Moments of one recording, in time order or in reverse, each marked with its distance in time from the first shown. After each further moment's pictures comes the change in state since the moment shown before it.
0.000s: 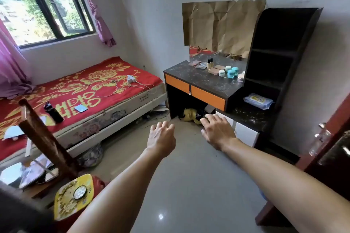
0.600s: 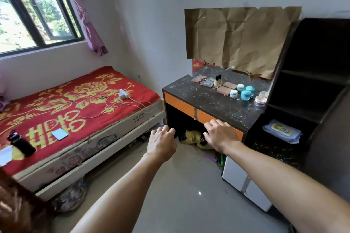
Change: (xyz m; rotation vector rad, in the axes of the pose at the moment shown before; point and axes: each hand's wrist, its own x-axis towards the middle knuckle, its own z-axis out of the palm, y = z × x) left_hand 0.297 -0.102 0.052 -0.070 0.029 0.027; right_hand 0.295 0.063 0.093 -0.010 -0.070 0.044
